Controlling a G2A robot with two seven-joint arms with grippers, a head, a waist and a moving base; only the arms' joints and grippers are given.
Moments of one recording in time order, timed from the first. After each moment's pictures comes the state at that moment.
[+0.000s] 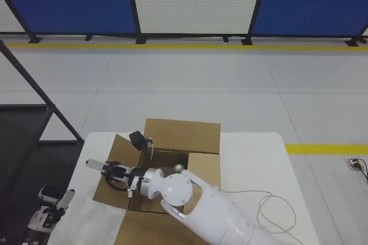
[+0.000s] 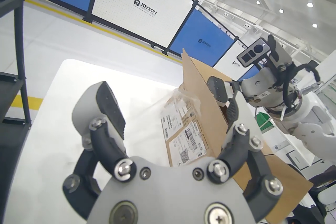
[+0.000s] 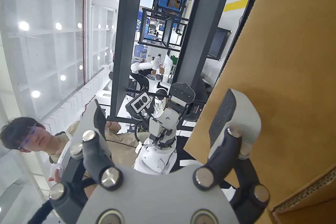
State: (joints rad) left arm 1.67 -1.11 -1.94 -1.80 0.48 -0.55 -0.01; right arm -0.37 -1.67 0.50 -1.05 0.37 -0.11 0.31
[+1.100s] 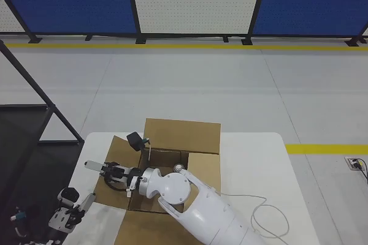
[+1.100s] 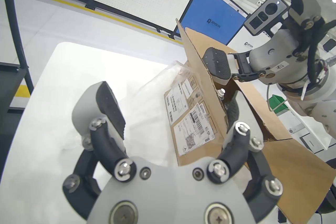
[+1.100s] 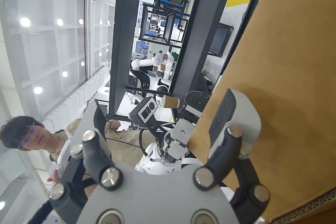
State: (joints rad) left arm 1.66 -1.13 -1.84 -1.80 0.62 -0.48 -0.01; right arm -0.42 -1.74 0.62 -0.96 0.27 -0.15 0.42
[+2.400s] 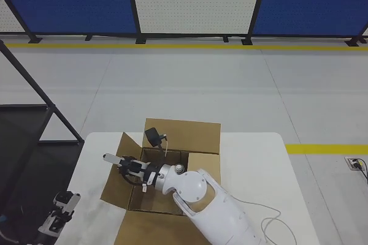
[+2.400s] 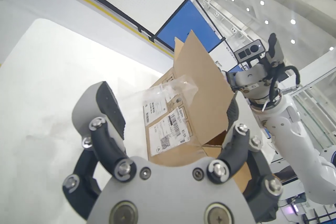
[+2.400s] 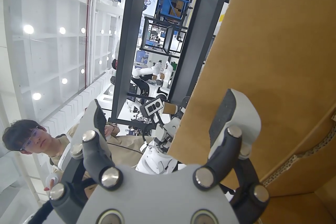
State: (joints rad) left arm 1.66 -1.12 -1.91 -1.74 0.22 -0.57 -0.21; right arm -0.55 -1.70 0.83 -1.11 0.09 -0.10 0.50
